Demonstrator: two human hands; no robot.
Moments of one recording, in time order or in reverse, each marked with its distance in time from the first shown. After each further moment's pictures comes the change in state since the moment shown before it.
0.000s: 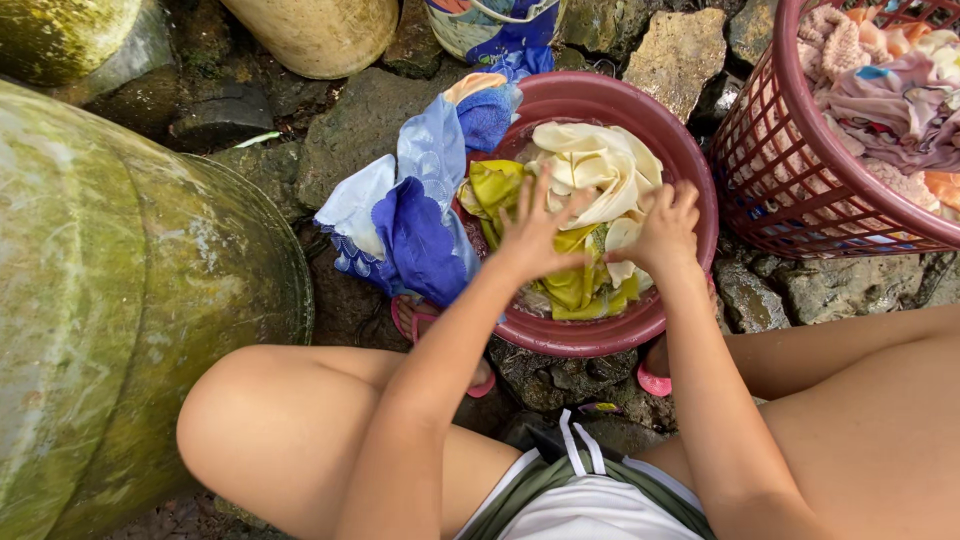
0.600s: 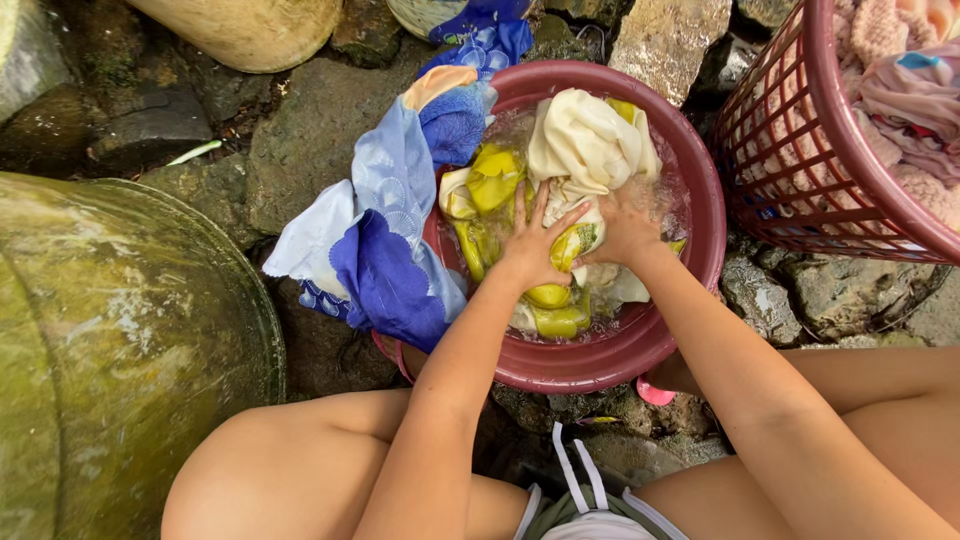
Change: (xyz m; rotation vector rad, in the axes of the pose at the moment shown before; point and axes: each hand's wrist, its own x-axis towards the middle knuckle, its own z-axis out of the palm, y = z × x) left_hand 0.062 -0.033 0.064 0.090 -0.168 0.019; right_hand 0.102 0.011 0.069 -0.238 -0.319 -0.145
